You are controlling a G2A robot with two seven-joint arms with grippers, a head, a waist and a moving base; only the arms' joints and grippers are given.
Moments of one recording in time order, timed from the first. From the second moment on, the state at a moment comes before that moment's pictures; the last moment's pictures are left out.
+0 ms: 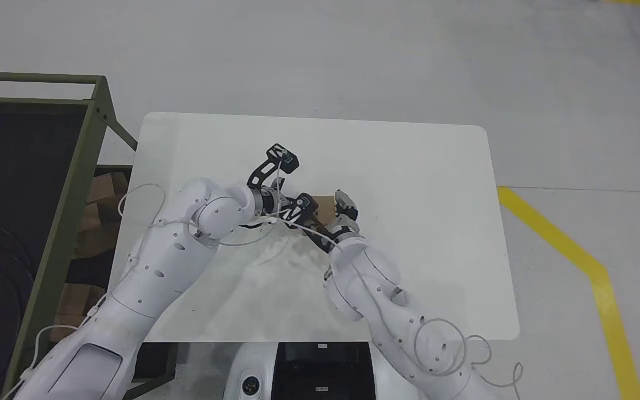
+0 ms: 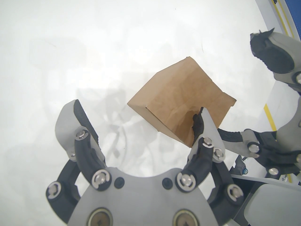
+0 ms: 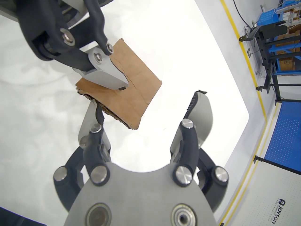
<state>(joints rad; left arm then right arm) 1.02 -1.04 -1.03 -1.56 0.70 -0.23 -0.92 -1.24 -1.54 0.81 -1.74 -1.91 -0.08 0.99</state>
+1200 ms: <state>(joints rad) 1.02 -1.05 -1.04 -1.57 0.70 -0.23 -0.91 -1.31 -1.55 0.86 -1.79 -1.97 -0.09 0.93</state>
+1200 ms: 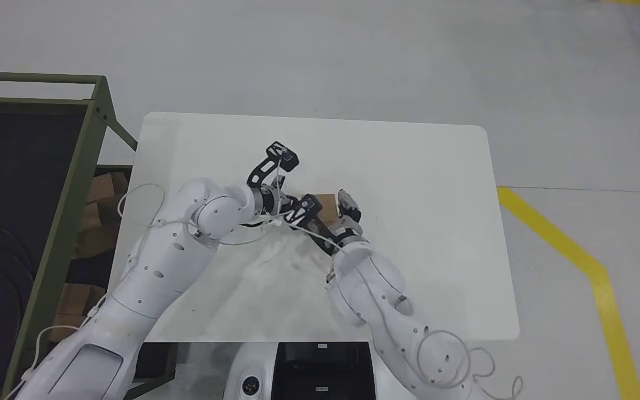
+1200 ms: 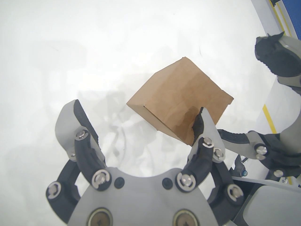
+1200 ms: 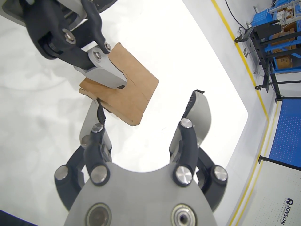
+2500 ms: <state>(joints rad) 1.03 -1.05 -1.05 -1.59 0.70 -0.23 -0.91 -1.32 -1.57 0.85 -1.76 -2.05 -0.09 0.93</state>
